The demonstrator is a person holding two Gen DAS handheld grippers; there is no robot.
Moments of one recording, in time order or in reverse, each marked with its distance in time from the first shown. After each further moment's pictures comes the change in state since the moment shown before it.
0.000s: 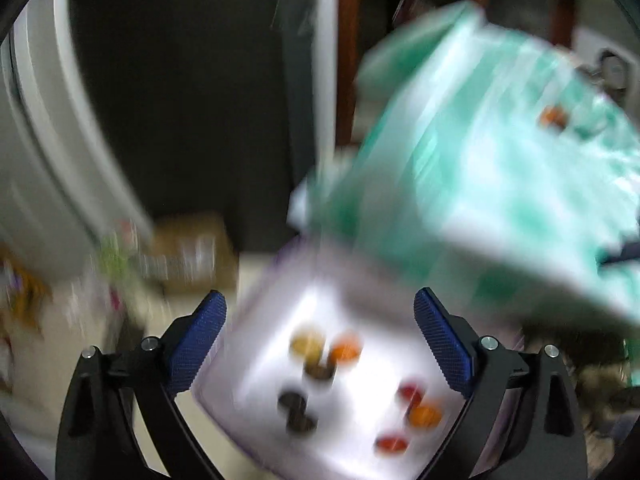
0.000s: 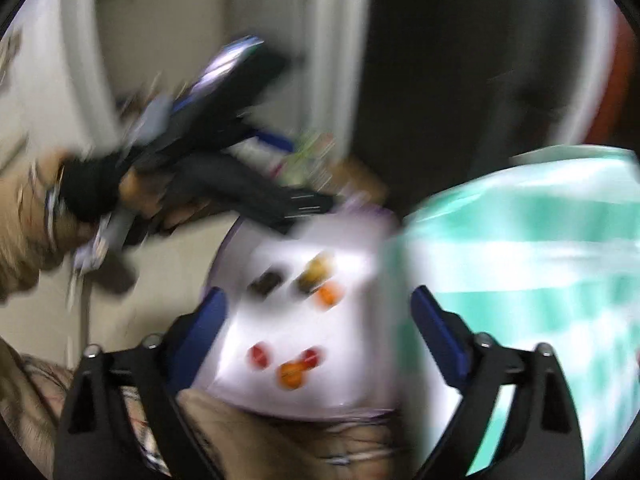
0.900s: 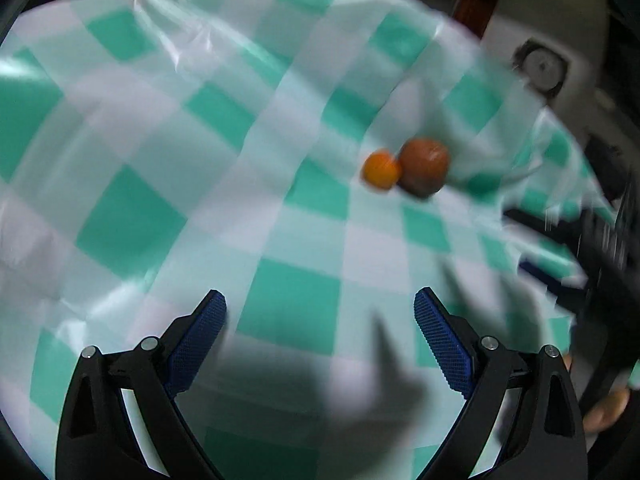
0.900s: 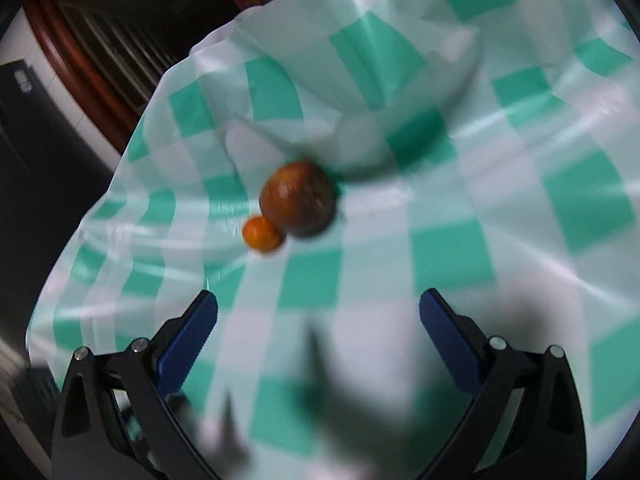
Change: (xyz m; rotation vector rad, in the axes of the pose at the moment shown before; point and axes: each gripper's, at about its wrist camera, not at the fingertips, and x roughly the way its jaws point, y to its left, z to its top) left arm 0.271 -0.407 0.202 0.023 0.116 -0.406; right arm -0.103 -0.492 -0.264 1.346 -0.302 -0.663
